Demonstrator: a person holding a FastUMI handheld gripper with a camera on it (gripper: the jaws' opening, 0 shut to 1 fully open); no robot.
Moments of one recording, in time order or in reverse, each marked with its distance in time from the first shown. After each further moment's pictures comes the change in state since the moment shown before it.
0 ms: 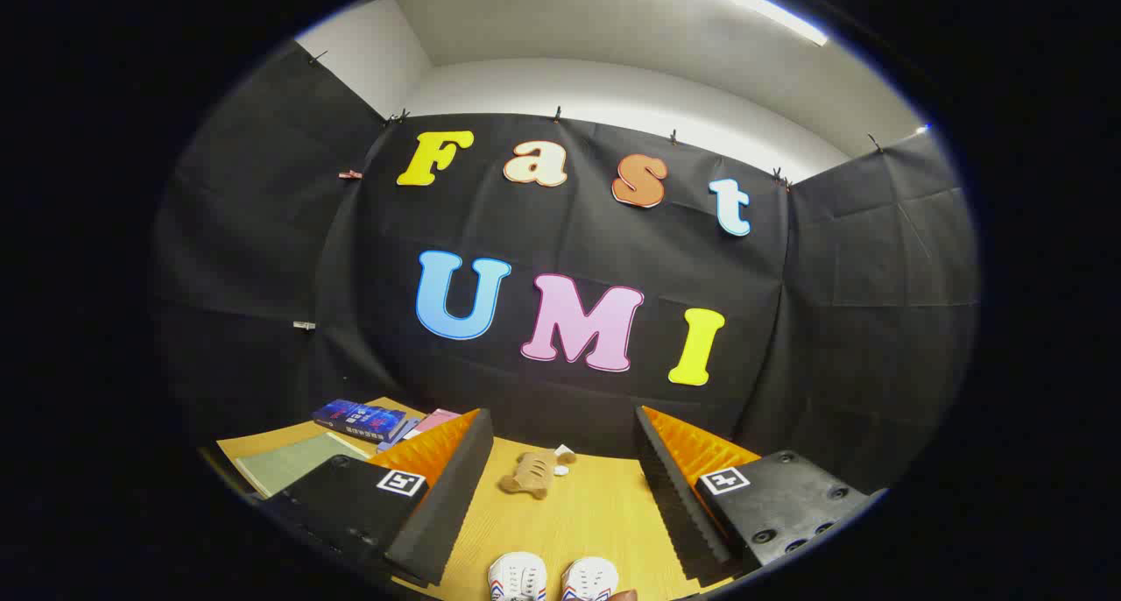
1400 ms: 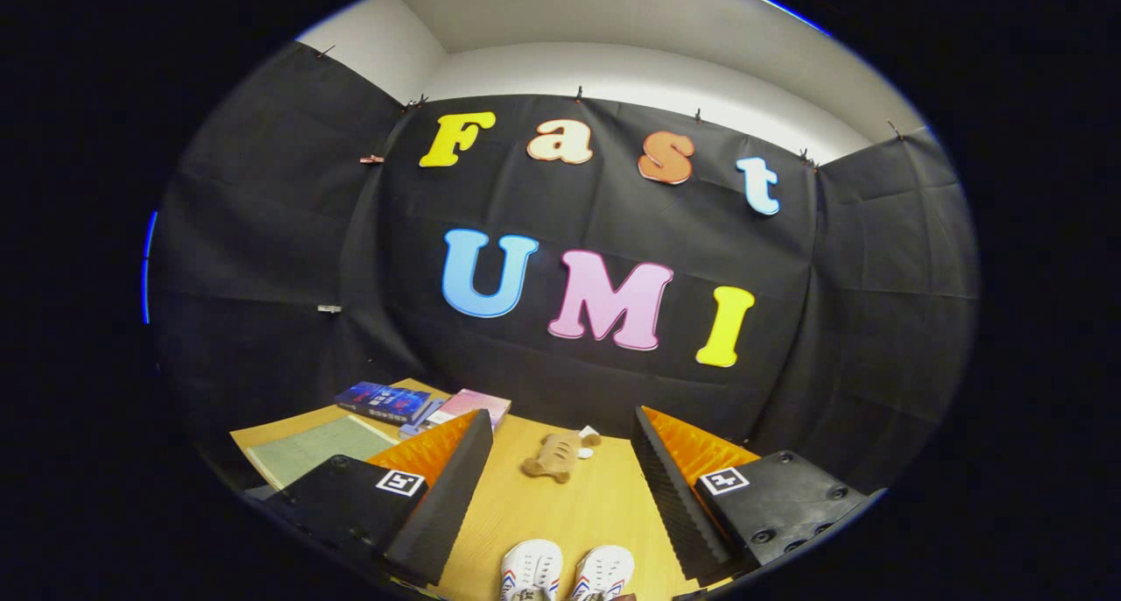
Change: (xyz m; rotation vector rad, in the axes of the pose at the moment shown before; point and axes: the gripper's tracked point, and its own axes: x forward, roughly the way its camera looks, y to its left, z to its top) arm 0.005 0.026 -0.031 0.026 0.107 0.146
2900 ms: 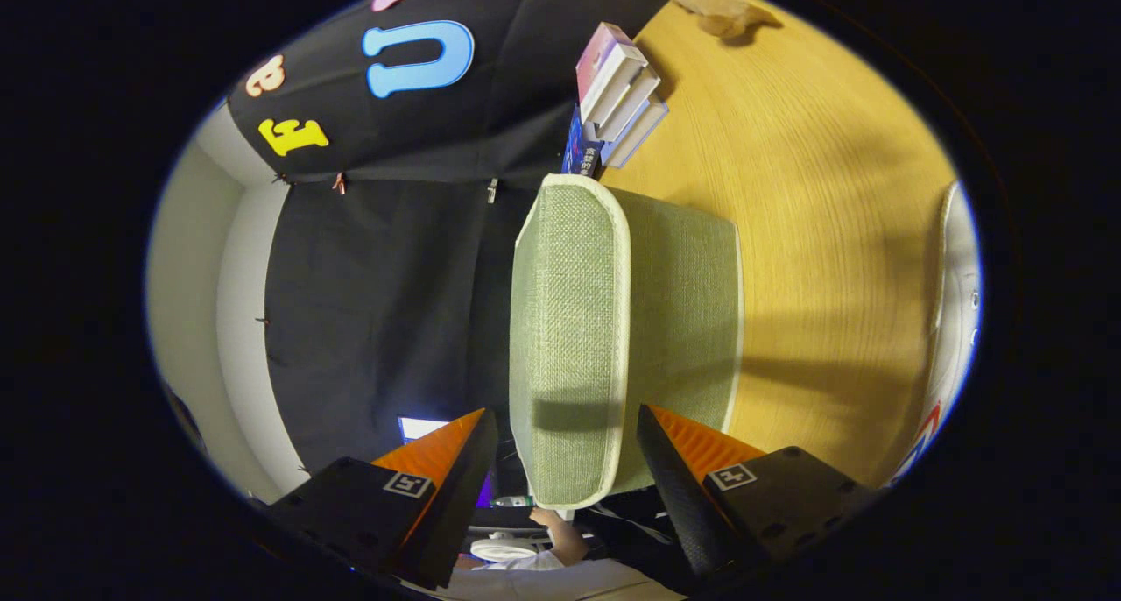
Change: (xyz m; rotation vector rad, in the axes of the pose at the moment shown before) arm 0.020 0.207 -0.212 1.305 1.034 0.887
